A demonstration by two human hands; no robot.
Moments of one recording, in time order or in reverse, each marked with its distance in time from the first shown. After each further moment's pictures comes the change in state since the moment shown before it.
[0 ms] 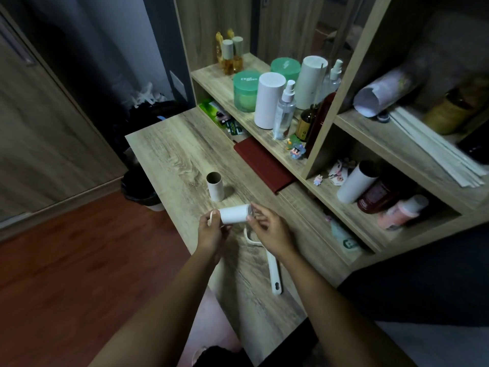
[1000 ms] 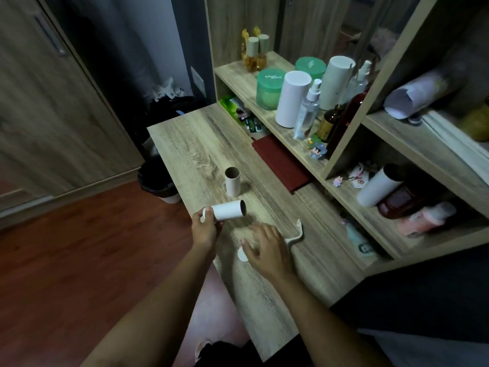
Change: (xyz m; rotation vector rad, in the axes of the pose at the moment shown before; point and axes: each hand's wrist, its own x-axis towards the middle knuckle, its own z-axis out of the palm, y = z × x) left_hand 0.008 0.011 -0.041 0.033 0.205 0.087; right_hand -0.040 0.016 0.043 -0.638 0.107 -0.407
